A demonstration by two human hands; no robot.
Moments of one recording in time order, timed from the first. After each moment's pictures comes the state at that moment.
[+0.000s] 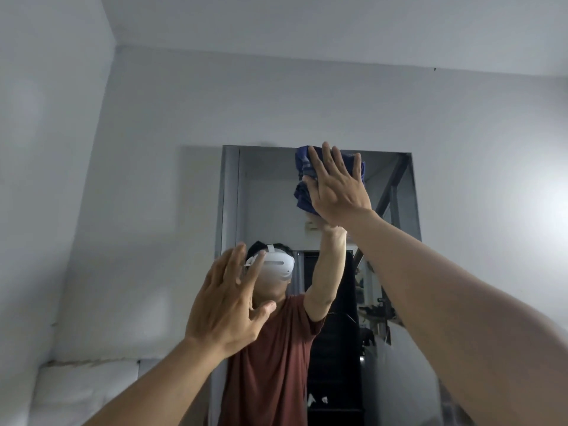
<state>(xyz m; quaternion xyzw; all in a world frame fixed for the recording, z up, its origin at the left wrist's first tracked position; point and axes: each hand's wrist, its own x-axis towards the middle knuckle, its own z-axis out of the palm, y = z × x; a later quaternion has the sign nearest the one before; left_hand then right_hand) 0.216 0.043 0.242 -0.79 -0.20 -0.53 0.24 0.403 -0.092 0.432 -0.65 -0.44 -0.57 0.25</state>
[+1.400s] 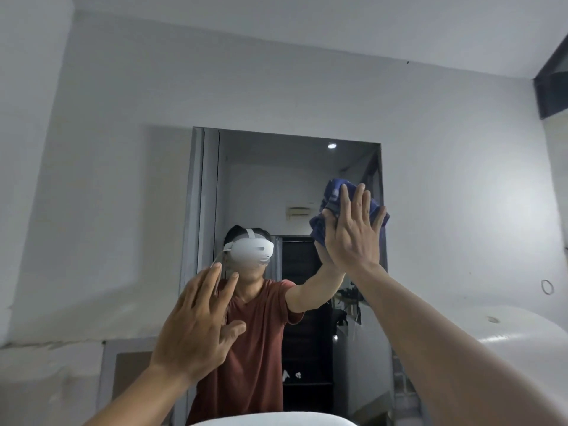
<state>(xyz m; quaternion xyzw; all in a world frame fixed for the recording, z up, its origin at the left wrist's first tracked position) 0.217 0.033 0.185 -0.80 -0.19 -0.49 0.27 0.465 -0.127 0.323 -0.70 -0.33 -0.52 0.36</state>
